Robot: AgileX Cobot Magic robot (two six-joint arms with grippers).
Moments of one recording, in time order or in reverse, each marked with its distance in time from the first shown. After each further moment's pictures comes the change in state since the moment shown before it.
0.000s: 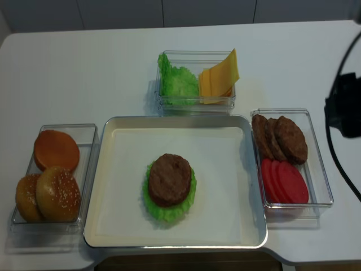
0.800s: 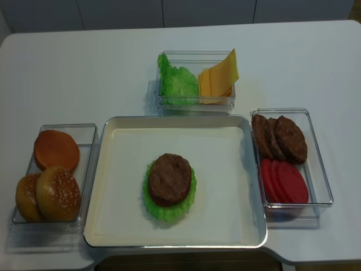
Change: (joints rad) left arm 0.000 0.000 0.000 0.000 0.000 0.000; right arm -0.101 -0.523 0.339 0.037 0.015 -0.033
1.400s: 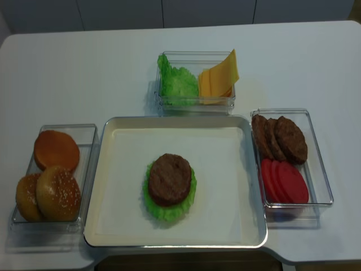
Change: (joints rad) left arm 0.000 0.000 0.000 0.000 0.000 0.000; right arm -0.016 -0.239 0.128 0.030 -0.069 -0.032
